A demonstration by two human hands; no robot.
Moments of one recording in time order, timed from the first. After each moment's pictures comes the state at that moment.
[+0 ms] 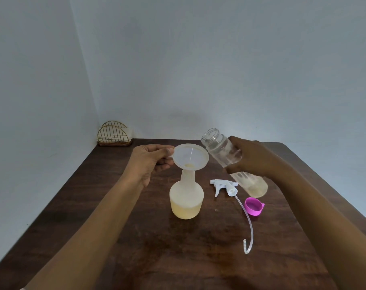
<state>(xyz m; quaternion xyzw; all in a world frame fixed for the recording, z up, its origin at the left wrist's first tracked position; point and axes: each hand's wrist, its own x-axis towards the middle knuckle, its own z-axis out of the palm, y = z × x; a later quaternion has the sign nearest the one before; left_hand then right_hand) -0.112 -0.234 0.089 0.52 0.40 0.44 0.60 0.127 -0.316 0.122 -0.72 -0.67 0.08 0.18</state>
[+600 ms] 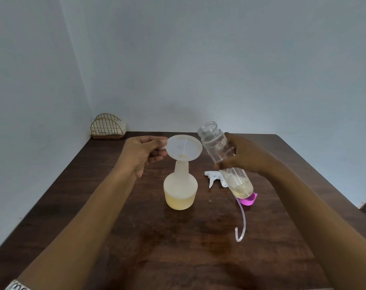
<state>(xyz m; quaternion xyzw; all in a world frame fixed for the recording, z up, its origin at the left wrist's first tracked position) -0.109 -0.236 0.089 0.52 0.41 0.45 0.60 0.130 -0.321 0.107 -0.70 -0.66 0.15 0.23</state>
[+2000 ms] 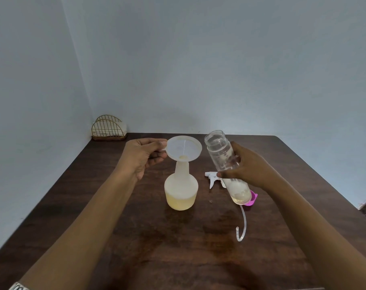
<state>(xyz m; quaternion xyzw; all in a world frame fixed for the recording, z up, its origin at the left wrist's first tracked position) -0.113 -0.236 0.086 0.51 0.41 0.45 0.61 0.127 -0.339 0.087 -0.72 -0.63 0.12 0.26</state>
